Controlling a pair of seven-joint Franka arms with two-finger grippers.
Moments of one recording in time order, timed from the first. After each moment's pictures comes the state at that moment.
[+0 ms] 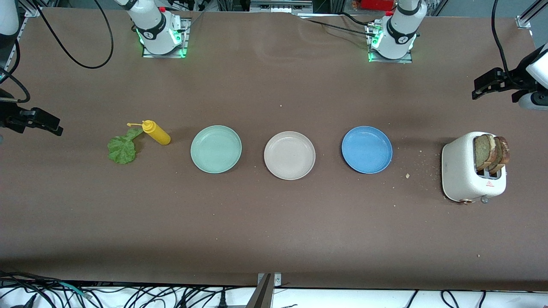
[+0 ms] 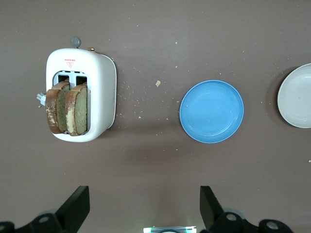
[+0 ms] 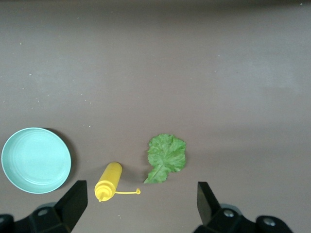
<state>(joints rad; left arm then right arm) 0.00 0.02 0.00 -1.51 0.02 1.43 0.07 0.03 0.15 -0.08 -1.49 -0.02 1.68 0.00</state>
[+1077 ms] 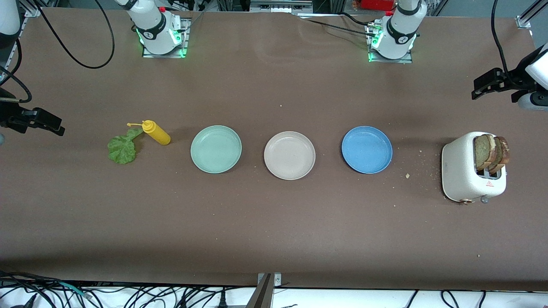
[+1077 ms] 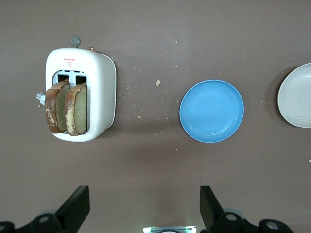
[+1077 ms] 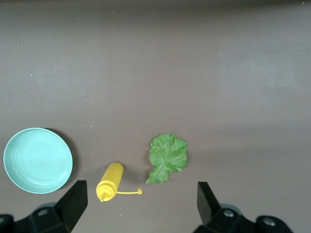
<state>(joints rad) 0.00 0.02 0.00 -1.51 0.02 1.43 0.07 0.02 0.15 -0.08 -1.49 -0.01 1.68 0.00</state>
